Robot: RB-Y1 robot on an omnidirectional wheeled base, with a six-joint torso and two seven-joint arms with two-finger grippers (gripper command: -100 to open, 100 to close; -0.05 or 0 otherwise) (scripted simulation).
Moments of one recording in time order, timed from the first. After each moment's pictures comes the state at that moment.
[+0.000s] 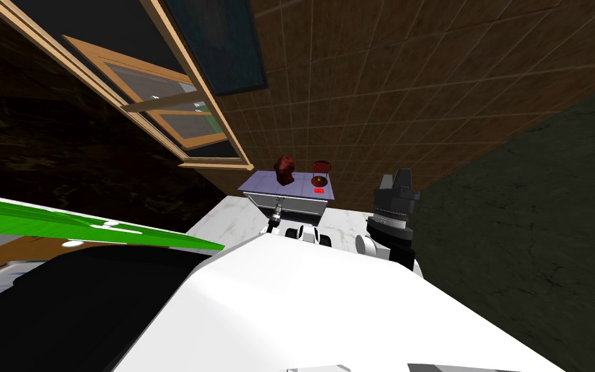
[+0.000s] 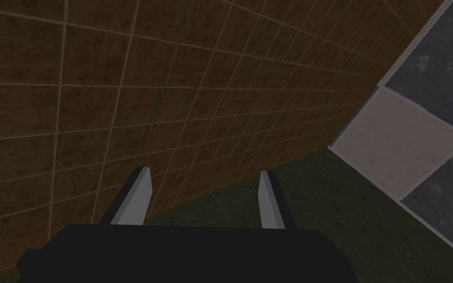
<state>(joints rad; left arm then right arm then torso) -0.02 0.11 0.07 -0.67 -0.07 -1.10 -0.19 0.53 0.05 0.07 -2.35 0.12 -0.49 0.17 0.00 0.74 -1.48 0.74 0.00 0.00</state>
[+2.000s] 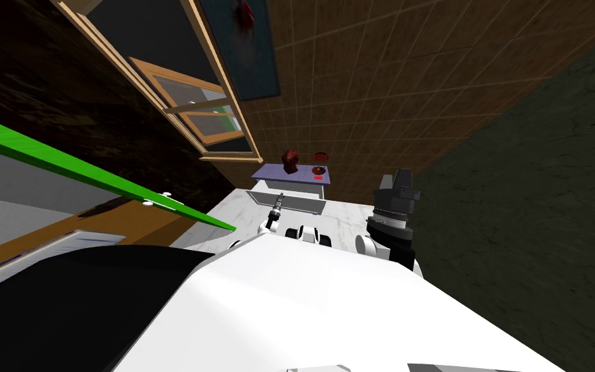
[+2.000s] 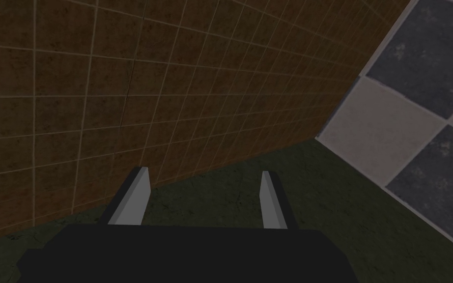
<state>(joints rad) -0.08 0.16 0.06 -0.70 -0.07 -0.97 -0.14 0.53 0.05 0.07 -2.35 0.12 -0.49 0.17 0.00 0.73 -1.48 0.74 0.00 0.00</state>
